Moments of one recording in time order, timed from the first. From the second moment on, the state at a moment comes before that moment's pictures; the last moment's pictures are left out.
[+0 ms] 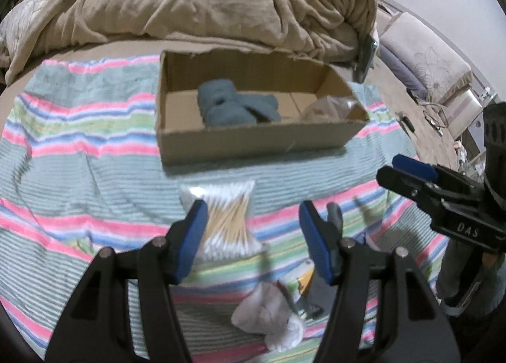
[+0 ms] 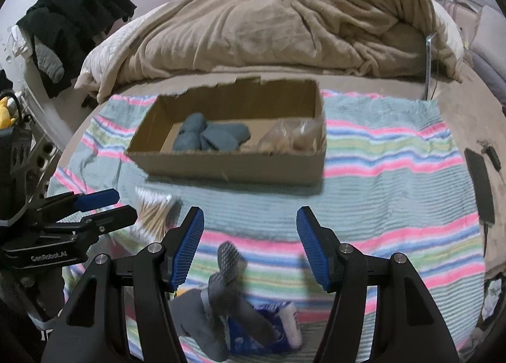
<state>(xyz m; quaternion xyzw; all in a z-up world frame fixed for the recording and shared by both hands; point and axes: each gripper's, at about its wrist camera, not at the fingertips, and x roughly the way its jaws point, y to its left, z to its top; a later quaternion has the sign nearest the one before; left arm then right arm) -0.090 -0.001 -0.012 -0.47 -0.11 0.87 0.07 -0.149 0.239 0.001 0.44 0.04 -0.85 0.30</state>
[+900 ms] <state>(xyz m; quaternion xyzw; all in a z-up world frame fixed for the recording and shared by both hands) -0.085 -0.008 -0.070 -0.52 -0.13 0.84 0.04 -0.115 0.221 -0.076 0.54 0.06 -0.77 0.34</state>
